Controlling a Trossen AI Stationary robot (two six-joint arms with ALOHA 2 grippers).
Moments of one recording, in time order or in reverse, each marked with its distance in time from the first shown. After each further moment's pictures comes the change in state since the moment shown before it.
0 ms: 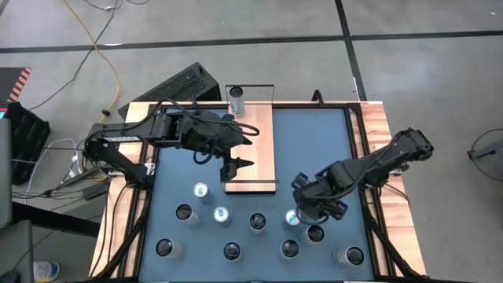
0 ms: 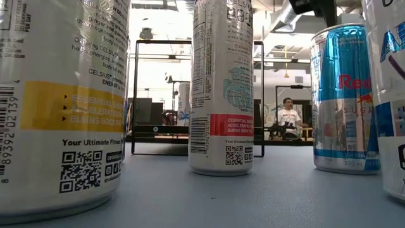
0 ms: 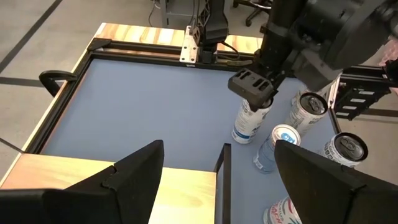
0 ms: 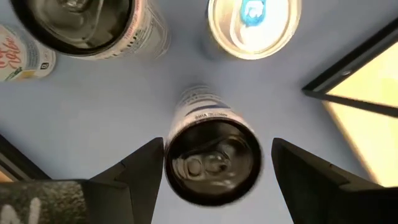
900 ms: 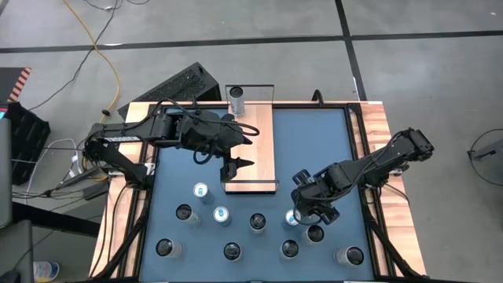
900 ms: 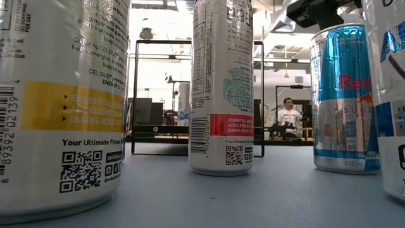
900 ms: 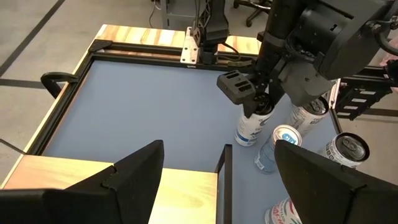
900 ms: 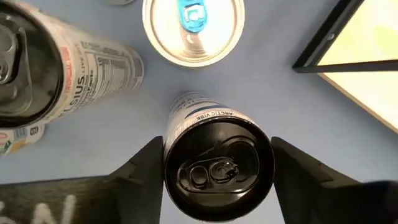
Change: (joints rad) left arm 0.000 0.000 0.000 0.002 -0.003 0.007; right arm -0.008 0.000 -0.047 0.086 0.029 0.319
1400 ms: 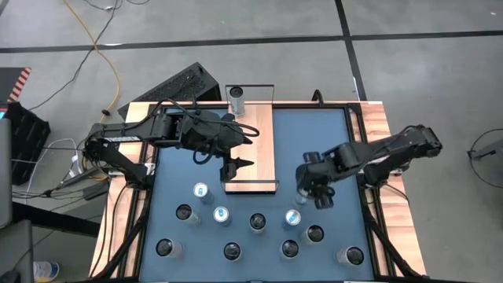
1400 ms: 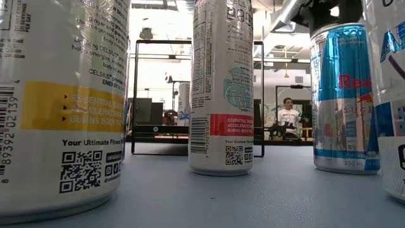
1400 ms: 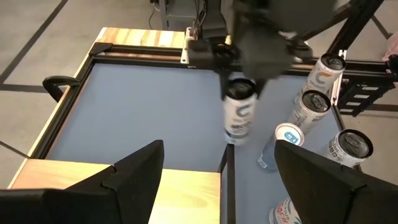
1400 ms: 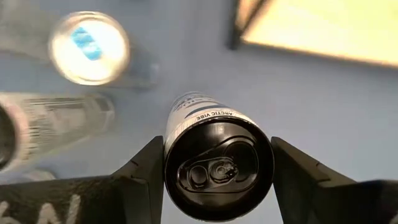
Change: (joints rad) left arm 0.000 0.000 0.000 0.000 -0.001 0.030; right arm -0.157 -0.133 0.003 -0.052 0.031 0.285
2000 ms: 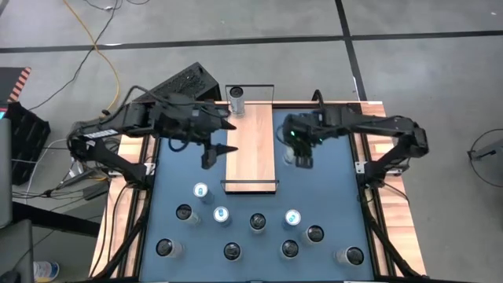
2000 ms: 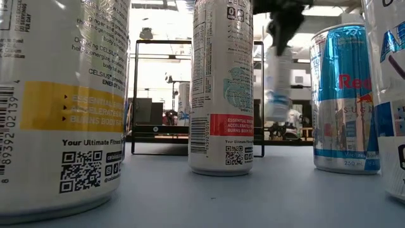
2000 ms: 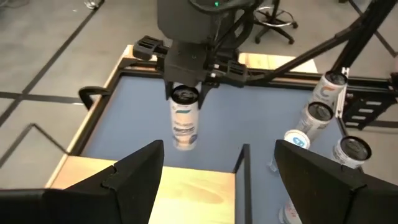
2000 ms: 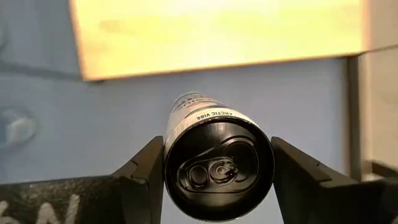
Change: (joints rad) left arm 0.061 -0.140 0.000 -0.073 0.002 0.027; right arm -0.382 0.154 0.254 -0.060 0.110 -0.181
